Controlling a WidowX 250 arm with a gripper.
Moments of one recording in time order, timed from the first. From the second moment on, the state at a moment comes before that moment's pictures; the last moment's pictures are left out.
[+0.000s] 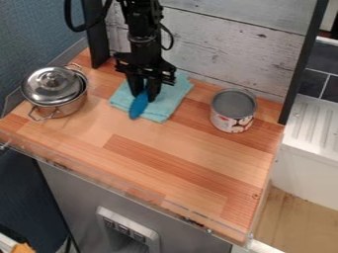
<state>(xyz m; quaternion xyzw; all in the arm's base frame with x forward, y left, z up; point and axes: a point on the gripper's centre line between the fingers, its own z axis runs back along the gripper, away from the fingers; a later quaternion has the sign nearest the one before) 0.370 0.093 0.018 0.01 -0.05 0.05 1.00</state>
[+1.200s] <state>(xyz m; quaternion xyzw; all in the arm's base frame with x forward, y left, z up) 0.310 0.004 0.033 0.01 -0.03 0.02 1.00</state>
